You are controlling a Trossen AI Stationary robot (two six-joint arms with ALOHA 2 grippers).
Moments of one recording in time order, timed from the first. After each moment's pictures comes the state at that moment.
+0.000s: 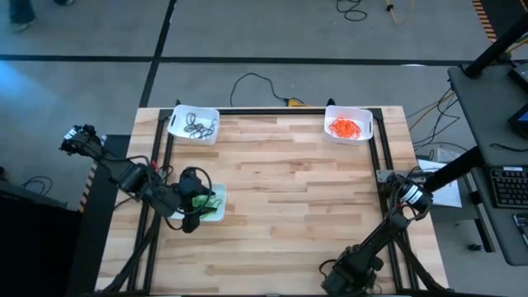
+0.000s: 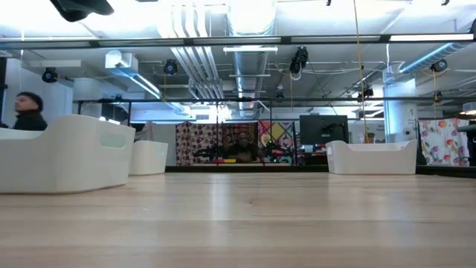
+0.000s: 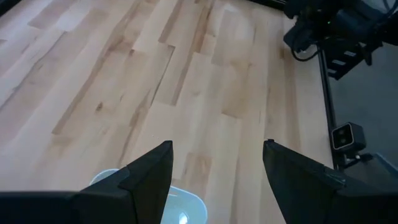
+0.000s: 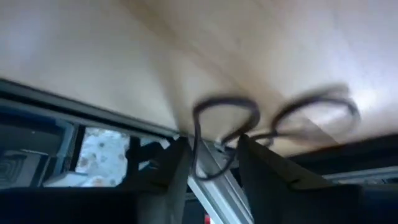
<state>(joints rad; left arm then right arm) -0.58 1.02 0.98 -0.72 -0.48 -0.69 0.86 2.06 1.22 -0.68 -0.80 1.64</state>
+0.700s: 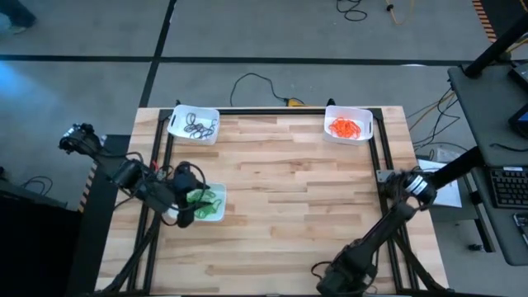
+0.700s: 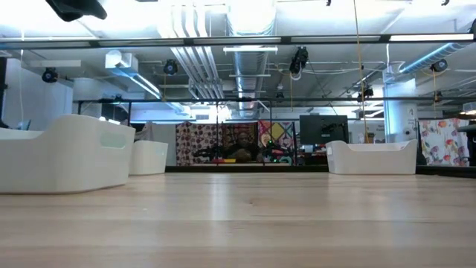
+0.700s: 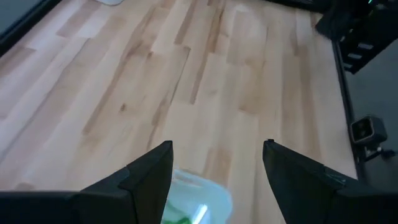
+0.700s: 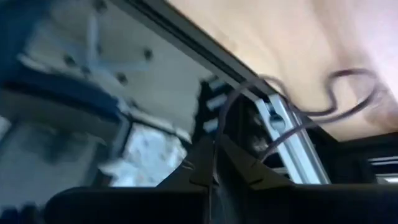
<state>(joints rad) -0.59 0.96 0.98 -0.80 -0.52 -0.66 0.82 1.97 1.30 -0.61 -0.73 1.73</state>
